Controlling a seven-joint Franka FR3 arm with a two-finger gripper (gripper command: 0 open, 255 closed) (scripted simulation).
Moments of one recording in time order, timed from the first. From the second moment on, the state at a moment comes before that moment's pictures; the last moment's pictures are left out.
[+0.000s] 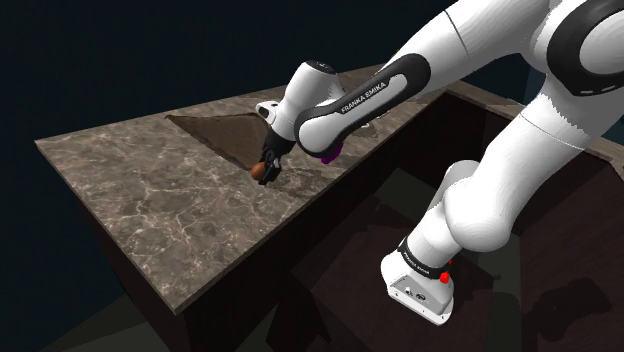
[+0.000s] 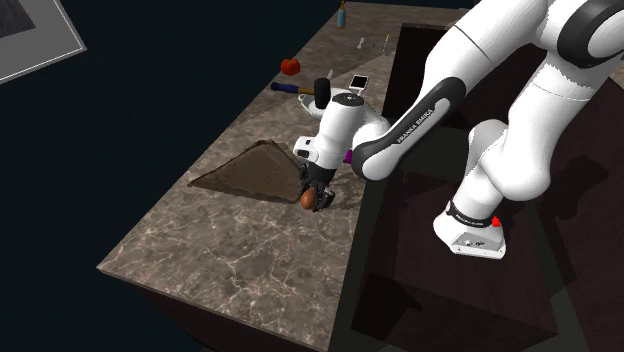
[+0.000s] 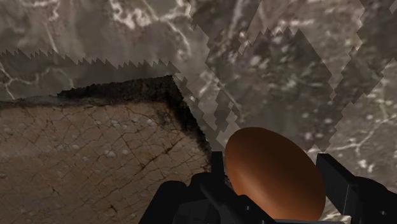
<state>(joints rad) 0.30 -0.09 0.04 -2.59 0.14 2.77 -0.68</state>
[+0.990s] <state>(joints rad) 0.30 -0.21 0.04 -2.54 0.12 2.60 -0.65</state>
